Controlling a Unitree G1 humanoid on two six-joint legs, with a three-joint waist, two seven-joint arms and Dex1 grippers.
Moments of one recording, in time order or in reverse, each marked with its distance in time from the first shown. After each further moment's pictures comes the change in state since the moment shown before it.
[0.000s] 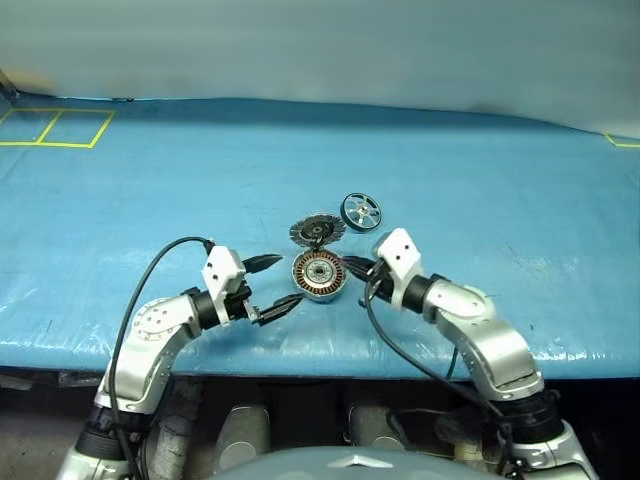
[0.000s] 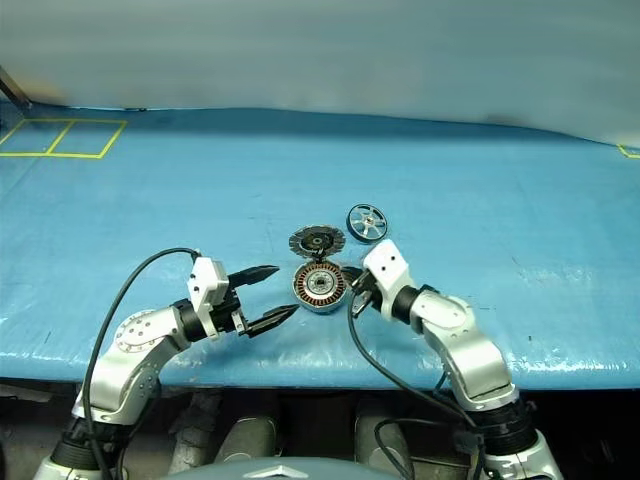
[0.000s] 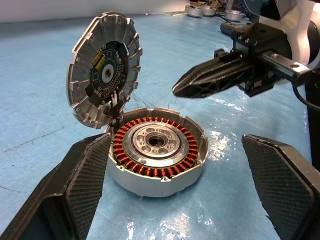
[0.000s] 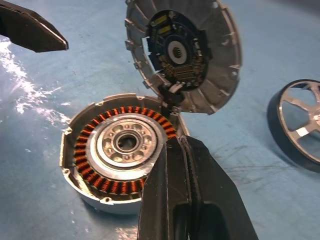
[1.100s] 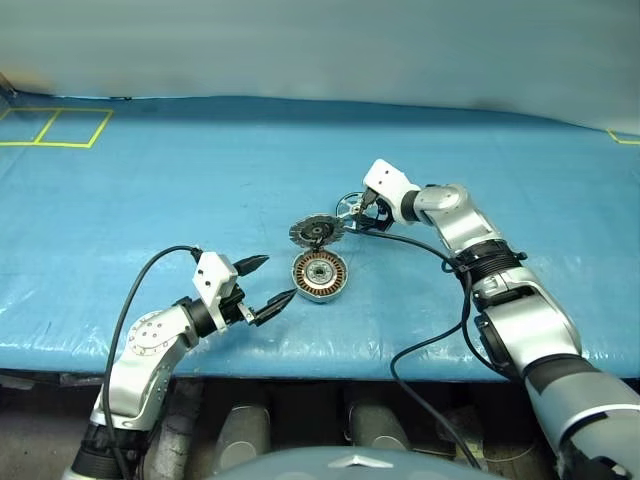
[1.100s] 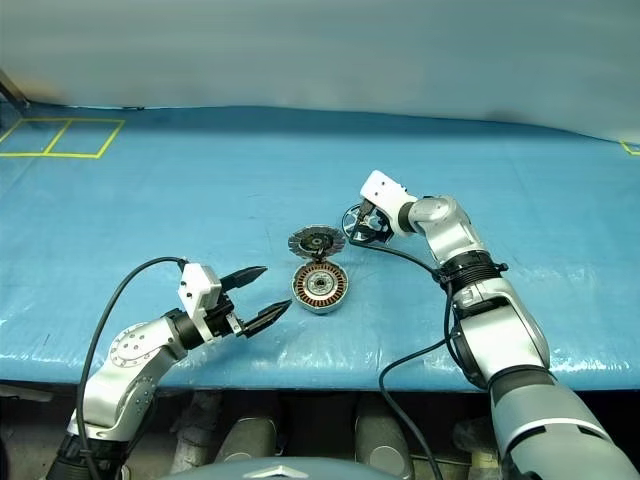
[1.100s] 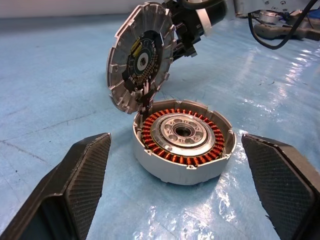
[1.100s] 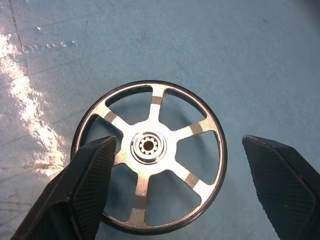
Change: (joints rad) left arm 0.085 -0.023 0.025 -0.046 0.010 -0.016 0.110; right arm -0.781 0.043 0.140 1.226 -0.350 -0.429 0.169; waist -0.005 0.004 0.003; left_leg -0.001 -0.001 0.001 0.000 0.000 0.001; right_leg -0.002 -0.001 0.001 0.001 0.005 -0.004
